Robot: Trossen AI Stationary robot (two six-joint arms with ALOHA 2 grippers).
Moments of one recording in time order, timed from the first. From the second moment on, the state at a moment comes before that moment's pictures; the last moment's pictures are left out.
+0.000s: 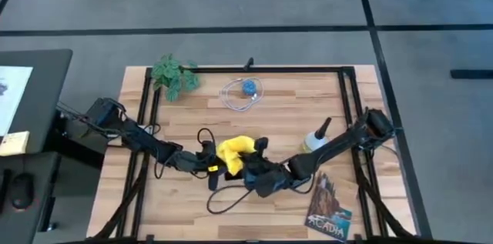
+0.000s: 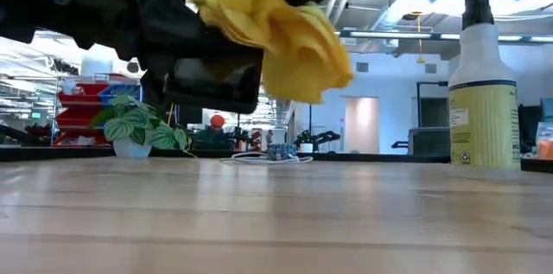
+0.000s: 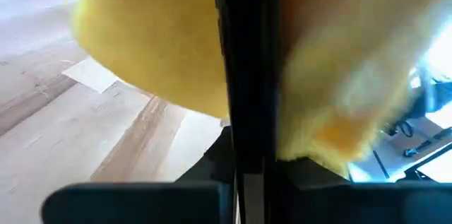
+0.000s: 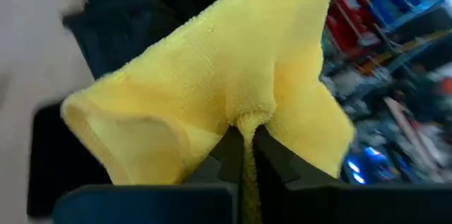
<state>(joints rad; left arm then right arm) -0.46 1.59 0.47 0.89 -0.46 -0.65 0.46 1.90 1.38 -0.26 1.02 -0.09</state>
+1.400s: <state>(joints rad) -0.45 1.59 0.53 0.84 -0.45 -0.56 0.47 1.87 1.38 -0.18 1.07 -0.12</state>
